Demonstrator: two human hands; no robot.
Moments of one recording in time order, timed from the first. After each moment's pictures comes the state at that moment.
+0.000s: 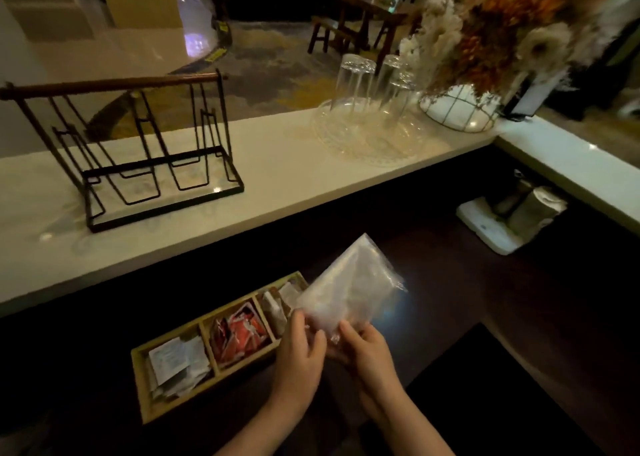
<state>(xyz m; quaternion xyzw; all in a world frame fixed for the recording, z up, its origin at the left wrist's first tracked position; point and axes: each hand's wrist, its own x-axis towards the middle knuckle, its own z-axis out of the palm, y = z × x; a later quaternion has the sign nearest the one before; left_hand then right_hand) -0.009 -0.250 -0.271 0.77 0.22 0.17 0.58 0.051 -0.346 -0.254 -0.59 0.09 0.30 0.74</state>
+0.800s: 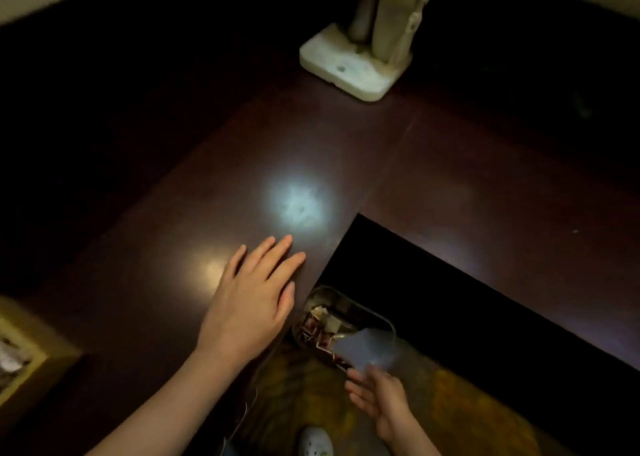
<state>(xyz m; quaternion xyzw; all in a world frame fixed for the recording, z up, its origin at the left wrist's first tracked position) 0.178 -0.410 -0.424 0.98 -0.16 -0.04 0.12 0.077 -0.627 -0.564 -0.49 0.54 0.25 0.63</state>
